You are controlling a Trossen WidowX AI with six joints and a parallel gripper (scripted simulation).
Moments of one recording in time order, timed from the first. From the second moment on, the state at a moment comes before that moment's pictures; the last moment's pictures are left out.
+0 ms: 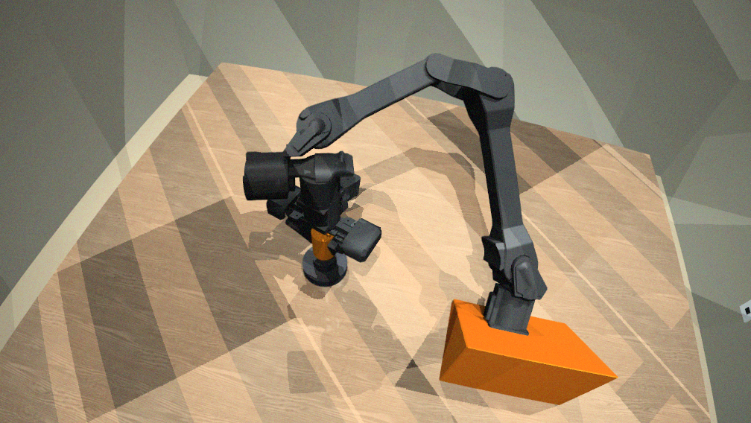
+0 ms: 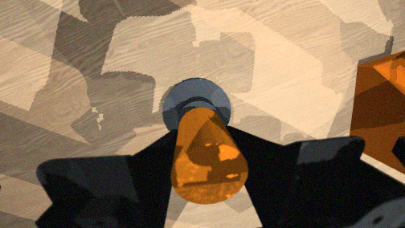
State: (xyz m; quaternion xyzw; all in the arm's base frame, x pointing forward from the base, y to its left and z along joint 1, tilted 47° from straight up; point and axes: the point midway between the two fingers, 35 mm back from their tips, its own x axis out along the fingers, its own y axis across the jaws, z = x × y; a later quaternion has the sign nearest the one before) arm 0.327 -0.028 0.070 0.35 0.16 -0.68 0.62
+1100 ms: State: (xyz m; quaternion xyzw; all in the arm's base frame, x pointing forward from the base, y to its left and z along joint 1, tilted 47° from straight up) arm 0.327 -0.027 0.070 0.41 0.09 -0.69 0.58
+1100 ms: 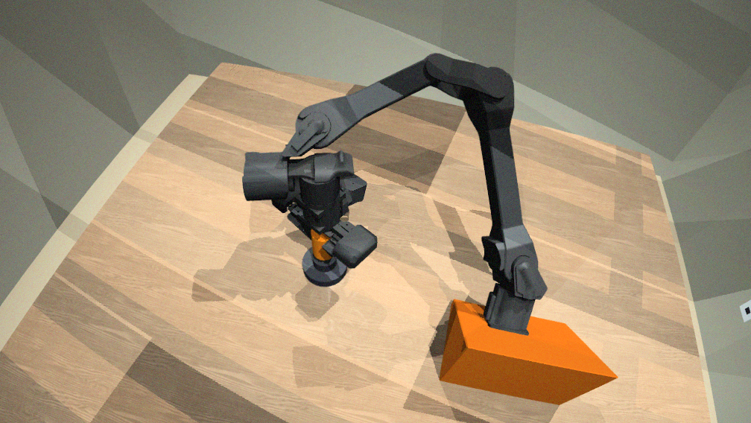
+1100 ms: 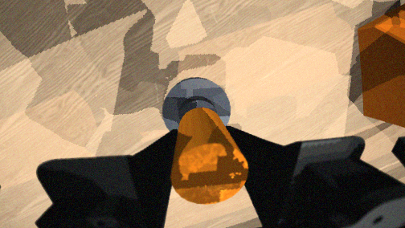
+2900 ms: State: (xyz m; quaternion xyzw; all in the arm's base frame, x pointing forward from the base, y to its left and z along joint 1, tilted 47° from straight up) arm 0.328 -0.028 0.069 0.41 0.10 -0.69 0.59
